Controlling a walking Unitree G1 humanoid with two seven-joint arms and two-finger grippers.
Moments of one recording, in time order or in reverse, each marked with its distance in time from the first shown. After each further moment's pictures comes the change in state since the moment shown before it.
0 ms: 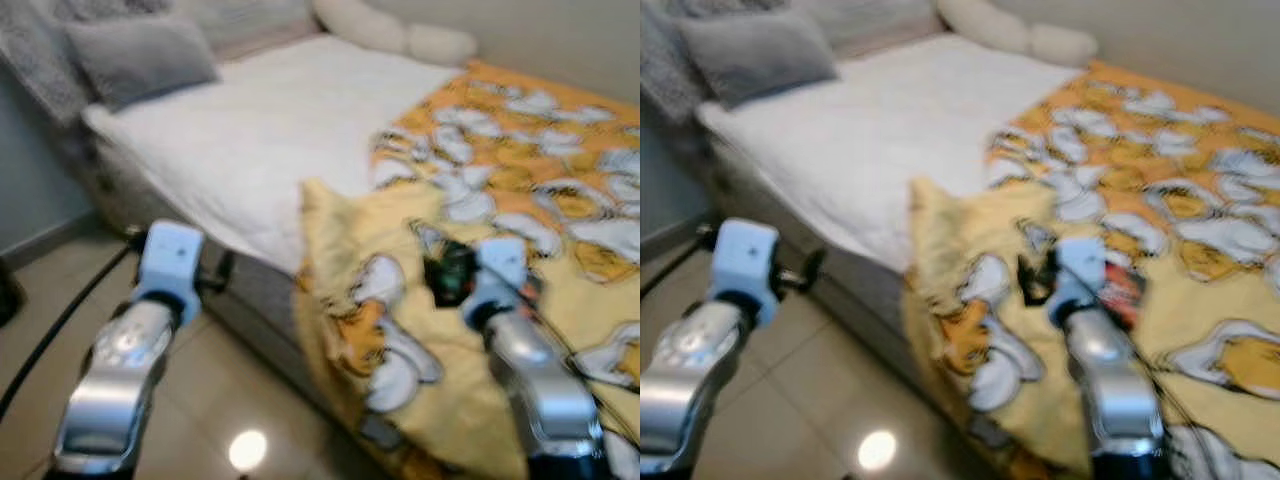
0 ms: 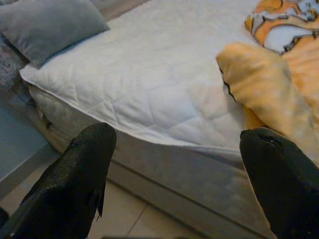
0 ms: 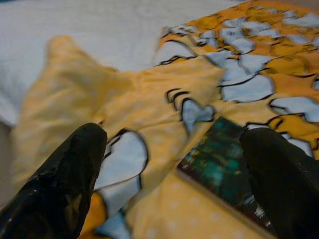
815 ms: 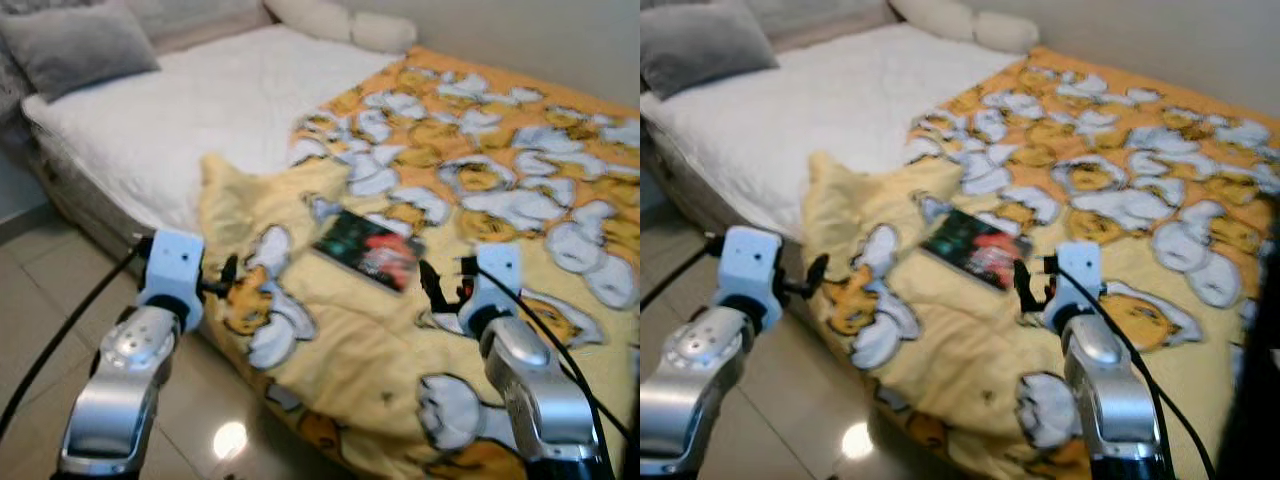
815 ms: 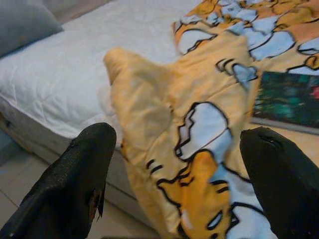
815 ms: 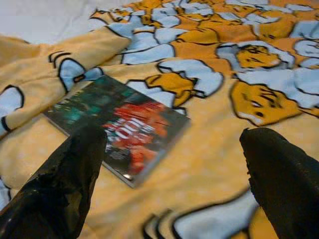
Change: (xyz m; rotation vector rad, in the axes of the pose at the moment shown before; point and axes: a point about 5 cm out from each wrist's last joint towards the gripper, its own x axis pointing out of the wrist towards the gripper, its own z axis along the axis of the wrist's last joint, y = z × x) left arm 0.001 -0.009 -0.003 -0.014 0.001 -0.023; right arm -0.002 -0.009 -0.005 0.012 0.019 -0.028
